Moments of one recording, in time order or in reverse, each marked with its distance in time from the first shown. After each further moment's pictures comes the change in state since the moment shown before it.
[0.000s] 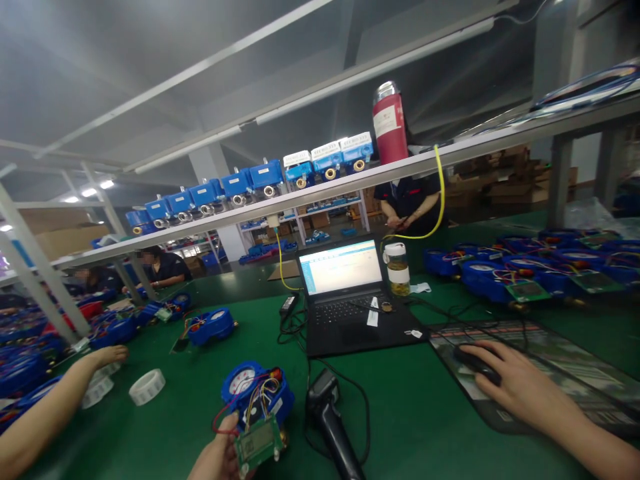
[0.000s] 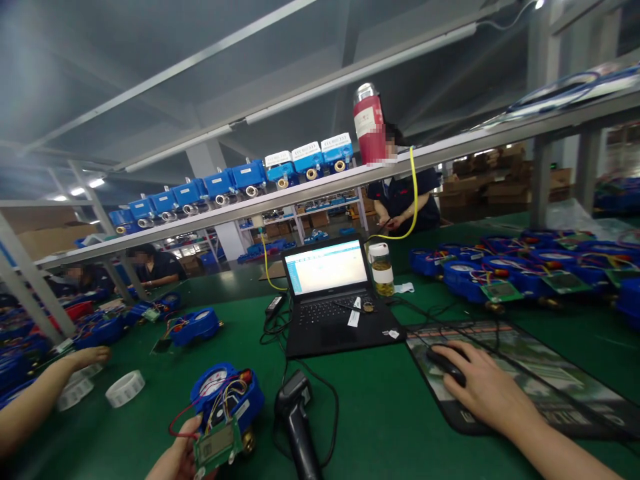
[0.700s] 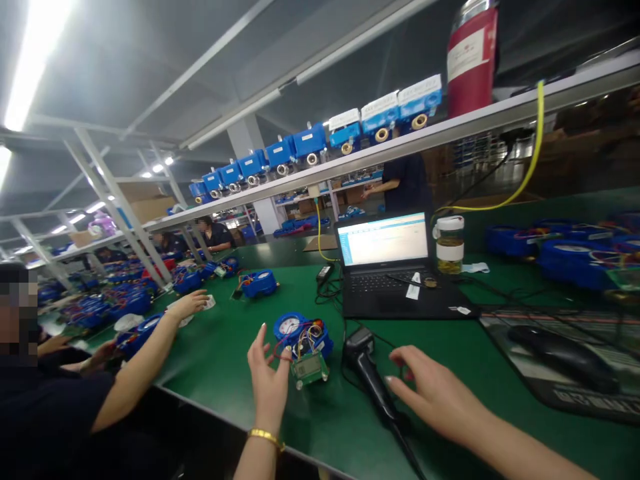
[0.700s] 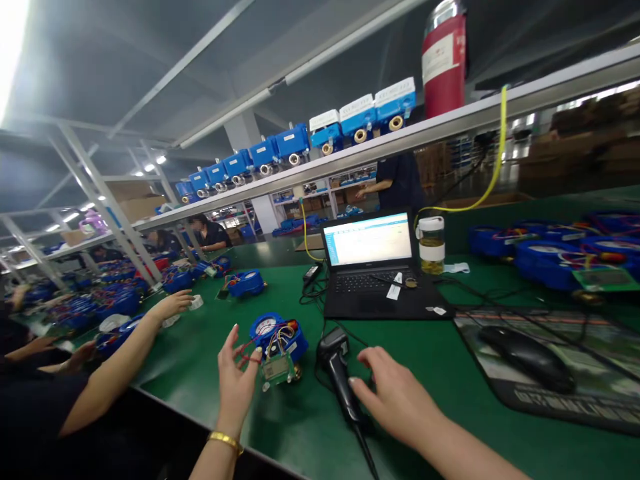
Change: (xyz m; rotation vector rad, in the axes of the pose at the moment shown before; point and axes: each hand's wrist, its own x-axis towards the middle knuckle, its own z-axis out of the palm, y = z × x) left_hand 0.013 -0.026 -0.019 0.418 0.283 0.943; right_hand -0.007 -0.245 -0.048 0.508 -0.524 -0.085
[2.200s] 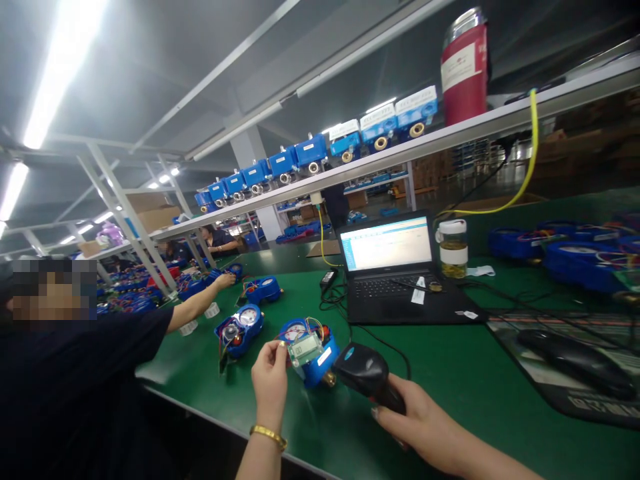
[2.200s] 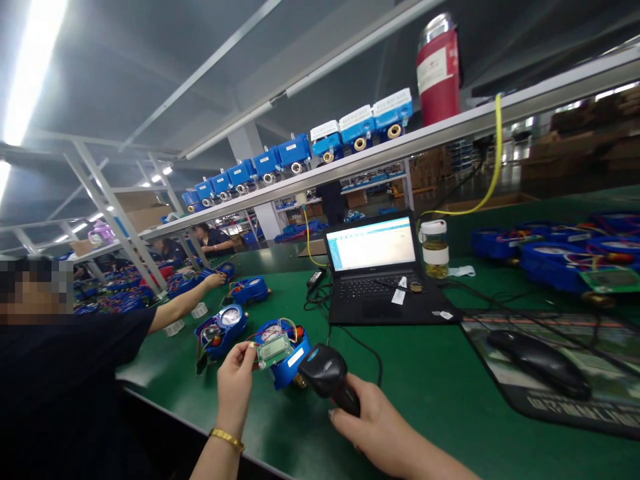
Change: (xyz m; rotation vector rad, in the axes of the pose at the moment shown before) left_hand 0.014 0.026 -0.003 -0.191 -0.044 -0.098; right_hand -0.007 -0.045 0.016 0.724 -0.245 -0.066
